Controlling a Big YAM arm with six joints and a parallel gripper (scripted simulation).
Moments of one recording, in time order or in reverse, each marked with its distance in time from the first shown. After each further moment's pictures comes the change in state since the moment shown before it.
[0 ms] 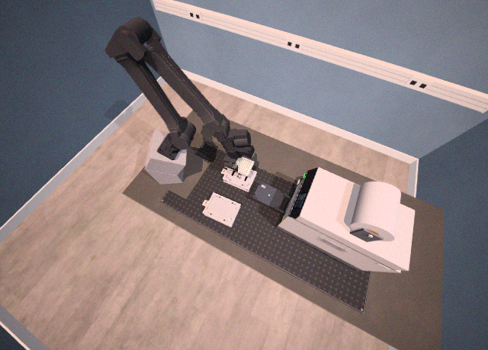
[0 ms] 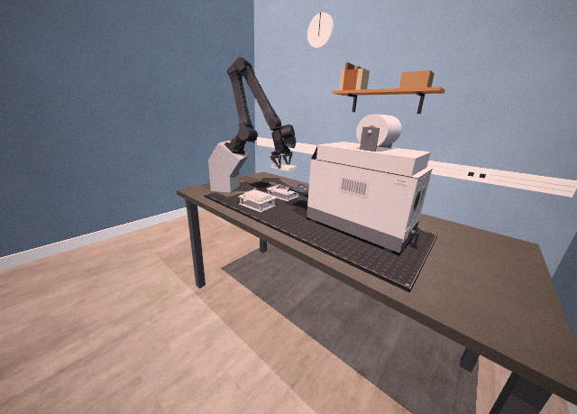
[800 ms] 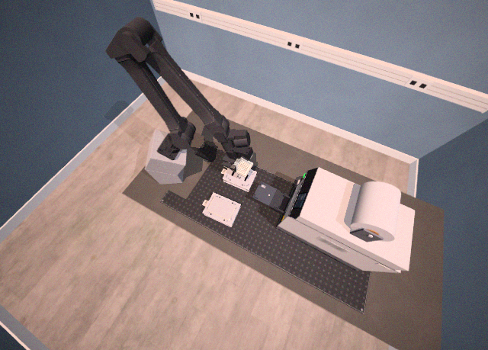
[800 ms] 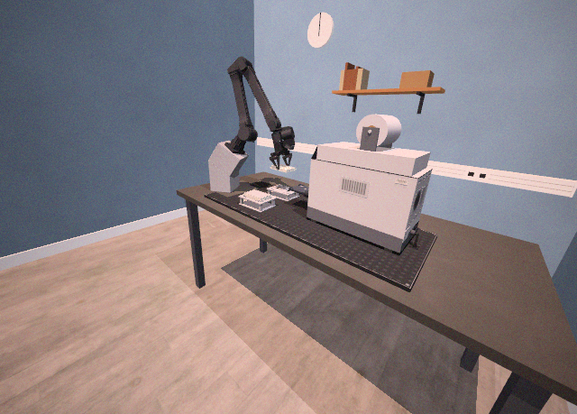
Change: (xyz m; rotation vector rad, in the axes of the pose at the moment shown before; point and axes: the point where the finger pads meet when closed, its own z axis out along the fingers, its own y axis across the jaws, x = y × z) arm 0.008 -0.001 0.006 0.026 0.007 0.077
